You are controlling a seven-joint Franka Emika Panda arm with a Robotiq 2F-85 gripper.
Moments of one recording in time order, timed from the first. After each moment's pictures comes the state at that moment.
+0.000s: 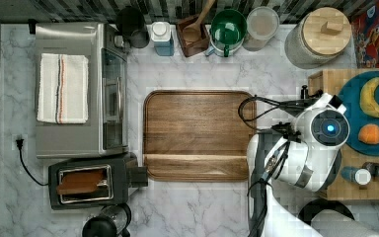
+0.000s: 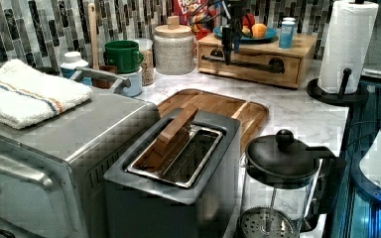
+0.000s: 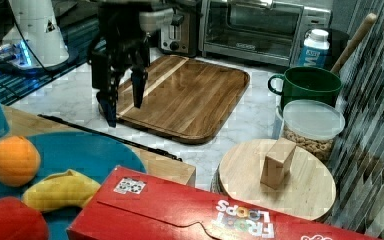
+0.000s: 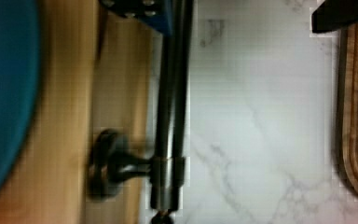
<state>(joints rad) -0.31 0.22 -0.16 -2.20 -0.17 0.93 -1.19</state>
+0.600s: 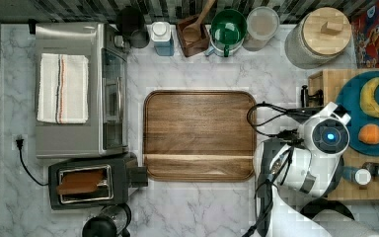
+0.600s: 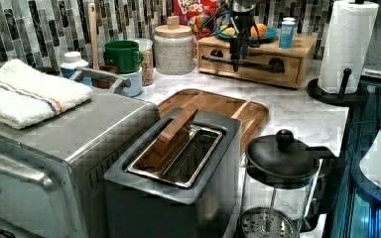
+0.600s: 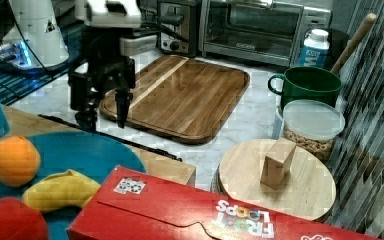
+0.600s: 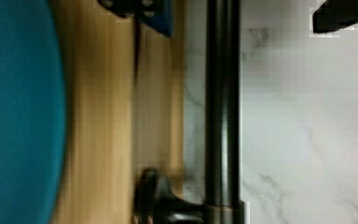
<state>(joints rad) -0.30 0.26 -0.23 -2.23 -0.25 1.03 -1.12</state>
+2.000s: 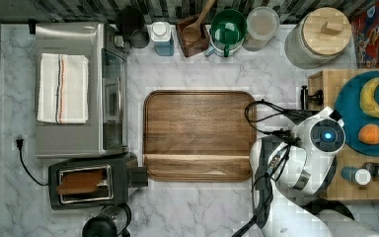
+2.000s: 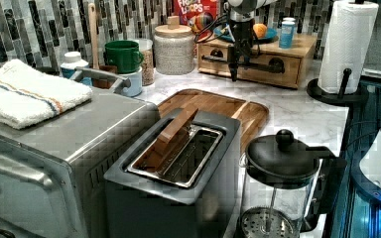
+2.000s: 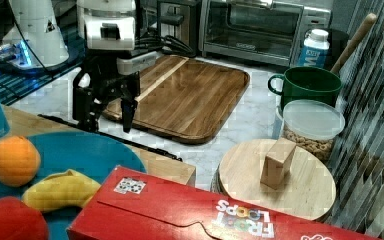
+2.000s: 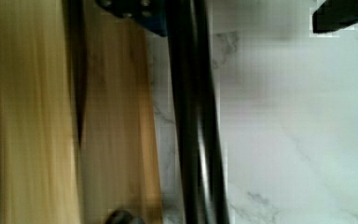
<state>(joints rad) -0.31 0.30 -0.20 -2.24 -0.16 1.03 -1.06</state>
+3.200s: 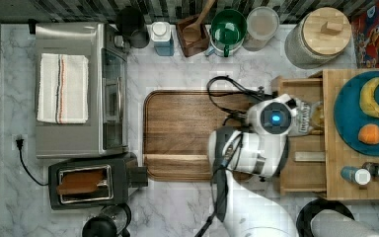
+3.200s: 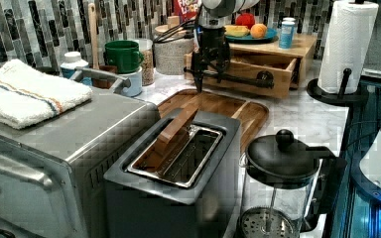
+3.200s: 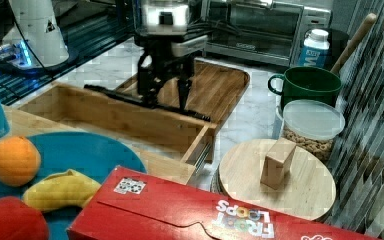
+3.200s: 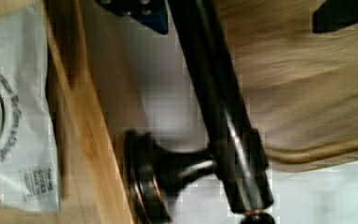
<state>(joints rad) -0.21 0.29 -0.04 -2.26 -0.07 1.04 -0.71</state>
